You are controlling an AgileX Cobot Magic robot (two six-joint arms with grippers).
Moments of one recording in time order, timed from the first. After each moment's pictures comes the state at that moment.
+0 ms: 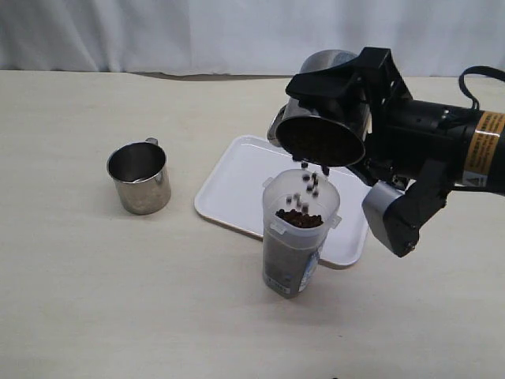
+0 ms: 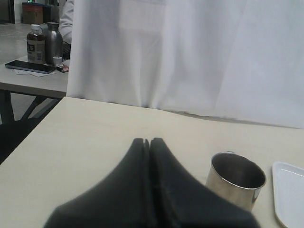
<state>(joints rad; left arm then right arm) 0.01 0.00 0.00 0.04 0.16 -0.15 0.45 1.28 -0.58 -1.10 -0.60 -1.09</state>
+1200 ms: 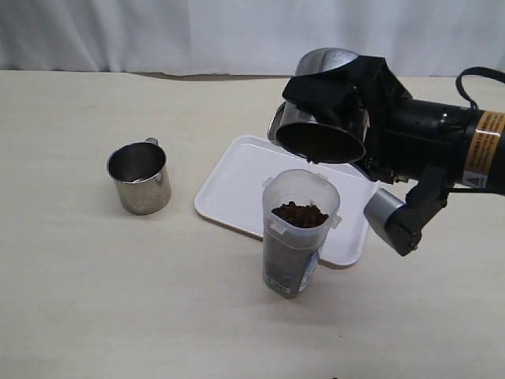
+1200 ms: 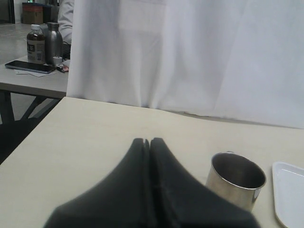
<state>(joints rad) 0.01 0.00 0.00 0.04 0.16 -0.15 0.45 1.28 -0.58 -1.10 -0.61 -1.21</state>
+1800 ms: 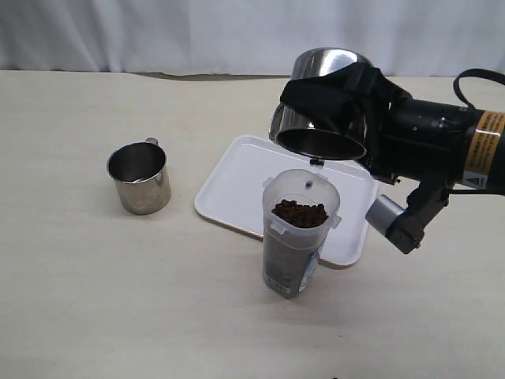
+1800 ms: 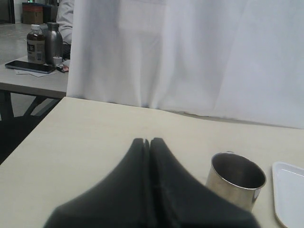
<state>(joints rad) 0.01 0.00 0.00 0.04 0.16 -0.15 0.45 1.28 -0.58 -1.10 -0.61 -1.33</state>
